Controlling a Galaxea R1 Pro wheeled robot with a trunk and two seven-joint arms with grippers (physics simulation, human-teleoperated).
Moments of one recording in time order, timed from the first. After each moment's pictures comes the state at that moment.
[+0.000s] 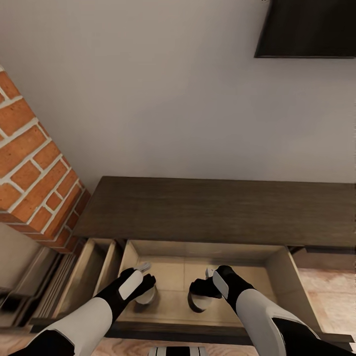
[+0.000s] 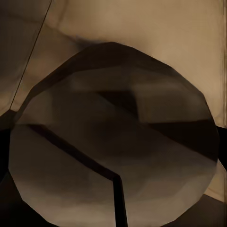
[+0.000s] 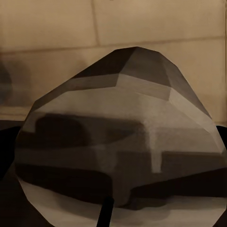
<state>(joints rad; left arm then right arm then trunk) -0.75 -0.09 -0.42 -0.38 1.02 0.38 0.48 -0.83 0.17 -0.22 -0.21 0.01 0.61 0.03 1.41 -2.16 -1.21</state>
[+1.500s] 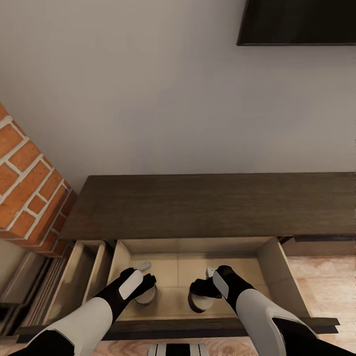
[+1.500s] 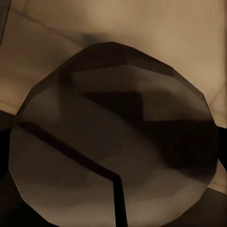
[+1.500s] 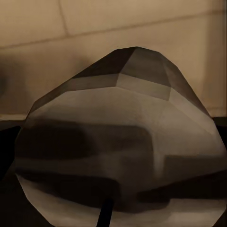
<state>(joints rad) -0.75 -0.09 -0.42 -0.38 1.02 0.38 0.48 -0.83 0.17 -0.22 -0.21 0.01 0.61 0.02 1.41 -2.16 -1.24</state>
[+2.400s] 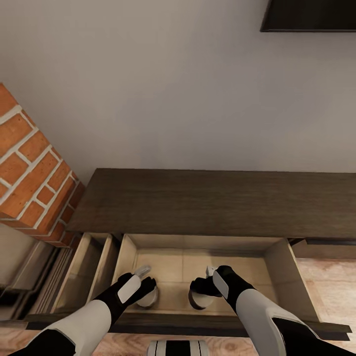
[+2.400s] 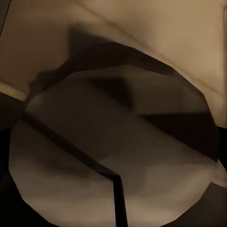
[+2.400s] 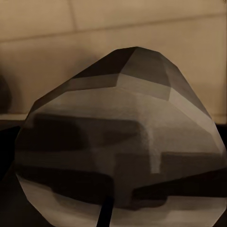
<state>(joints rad) -0.75 -0.09 -0.42 -0.31 1.02 0.35 0.36 -0.83 0.17 -0.22 -0.21 0.01 0.57 0.02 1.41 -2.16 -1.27</state>
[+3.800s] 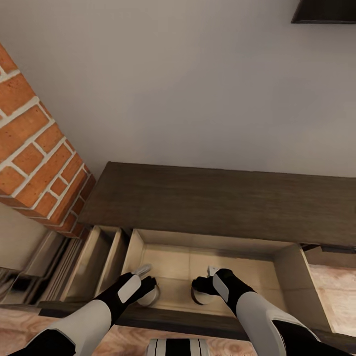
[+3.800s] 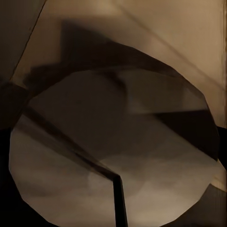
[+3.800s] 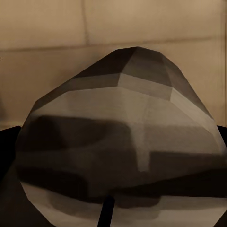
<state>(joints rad) -0.75 -0.09 -0.42 -0.31 1.02 0.34 0.36 -0.81 0.17 -0.22 -0.20 0.01 0.46 -0.01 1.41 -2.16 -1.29</state>
